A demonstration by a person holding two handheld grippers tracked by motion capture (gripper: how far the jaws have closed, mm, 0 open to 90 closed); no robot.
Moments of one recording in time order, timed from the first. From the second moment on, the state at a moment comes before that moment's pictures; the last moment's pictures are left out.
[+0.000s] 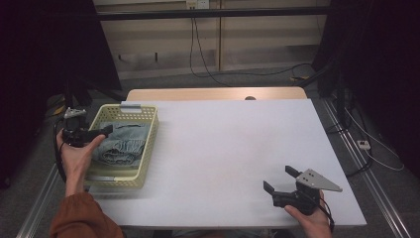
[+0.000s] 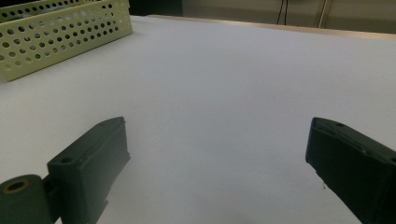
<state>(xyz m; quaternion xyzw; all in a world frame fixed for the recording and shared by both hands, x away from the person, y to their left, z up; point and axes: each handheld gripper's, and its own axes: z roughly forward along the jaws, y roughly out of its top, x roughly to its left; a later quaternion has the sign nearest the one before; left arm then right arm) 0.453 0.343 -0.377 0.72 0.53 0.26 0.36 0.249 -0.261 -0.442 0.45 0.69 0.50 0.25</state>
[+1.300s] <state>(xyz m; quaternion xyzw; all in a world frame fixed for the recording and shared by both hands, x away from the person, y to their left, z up) 0.399 0.333 -0.353 0.73 0.46 0.27 0.42 0.252 -0.259 -0.441 0.46 0.69 0.49 0.26</state>
